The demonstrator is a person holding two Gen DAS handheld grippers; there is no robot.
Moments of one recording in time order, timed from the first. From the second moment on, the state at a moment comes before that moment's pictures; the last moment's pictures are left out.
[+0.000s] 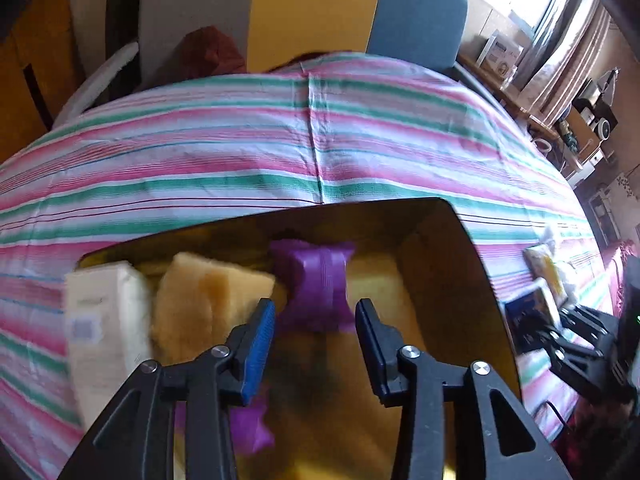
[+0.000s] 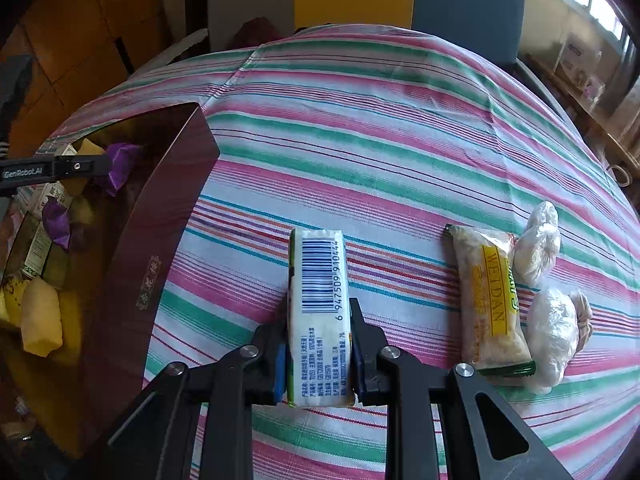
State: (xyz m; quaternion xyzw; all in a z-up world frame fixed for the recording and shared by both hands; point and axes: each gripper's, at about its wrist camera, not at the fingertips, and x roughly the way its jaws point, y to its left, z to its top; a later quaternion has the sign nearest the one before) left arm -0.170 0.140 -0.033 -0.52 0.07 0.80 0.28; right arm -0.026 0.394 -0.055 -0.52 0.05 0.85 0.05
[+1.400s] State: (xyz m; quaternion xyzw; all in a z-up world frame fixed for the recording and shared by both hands) left arm -0.036 0.019 -0.012 -0.47 0.01 0.84 0.25; right arm -0.016 0.392 -0.041 -0.51 0.05 0.85 0.11
